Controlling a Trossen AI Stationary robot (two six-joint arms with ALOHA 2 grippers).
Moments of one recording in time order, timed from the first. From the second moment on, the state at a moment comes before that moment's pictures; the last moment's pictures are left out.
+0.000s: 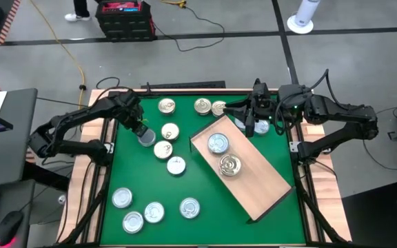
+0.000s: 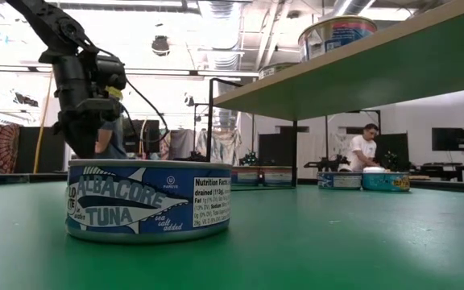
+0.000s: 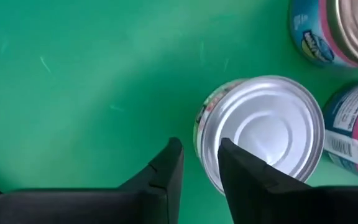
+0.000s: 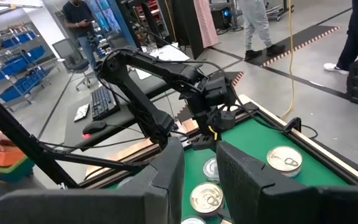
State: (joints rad) left arm 0.86 1.18 0.70 -0.79 0.13 -0.04; right arm 0.04 1.21 1.50 -0.46 0.26 0.38
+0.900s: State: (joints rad) left arm 0.66 1.18 0.70 -0.79 0.08 -0.13; right arm 0.04 1.22 1.50 -0.42 0.26 0.36
